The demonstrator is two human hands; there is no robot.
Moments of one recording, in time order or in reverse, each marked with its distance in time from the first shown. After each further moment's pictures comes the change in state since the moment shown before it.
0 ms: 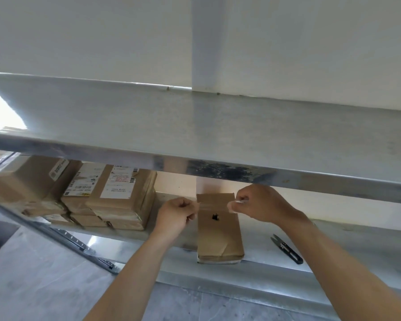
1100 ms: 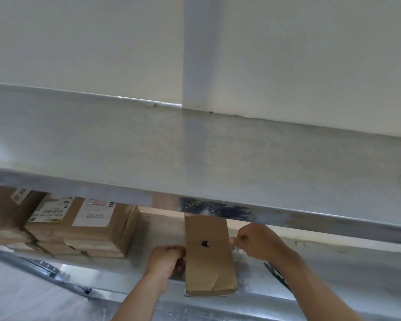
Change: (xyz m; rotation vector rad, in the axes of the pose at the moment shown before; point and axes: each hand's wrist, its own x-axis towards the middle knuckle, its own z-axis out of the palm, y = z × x) left_hand 0.030 -0.067 0.029 -0.205 -0.002 -0.442; right_hand 0.015 0.053 0.048 -0.060 -0.171 0.256
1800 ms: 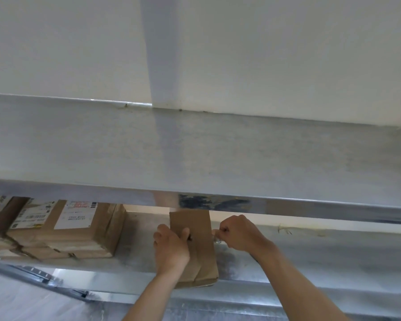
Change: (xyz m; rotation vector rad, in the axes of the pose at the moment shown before) left_hand -0.028 0.015 0.063 0.577 0.368 0.352; right_hand -0.003 0.006 0.012 0.156 0.123 -0.045
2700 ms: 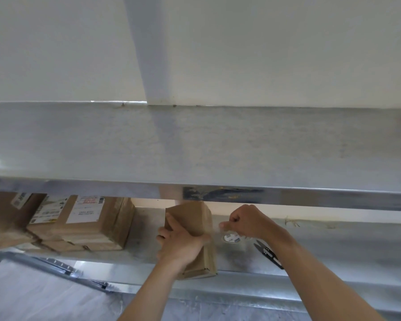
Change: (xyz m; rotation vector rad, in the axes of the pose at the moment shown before) left_hand -0.022 0.018 -0.019 0.274 -0.275 -0.068; right_hand 0.008 0.029 -0.009 0.204 -0.072 -0.014
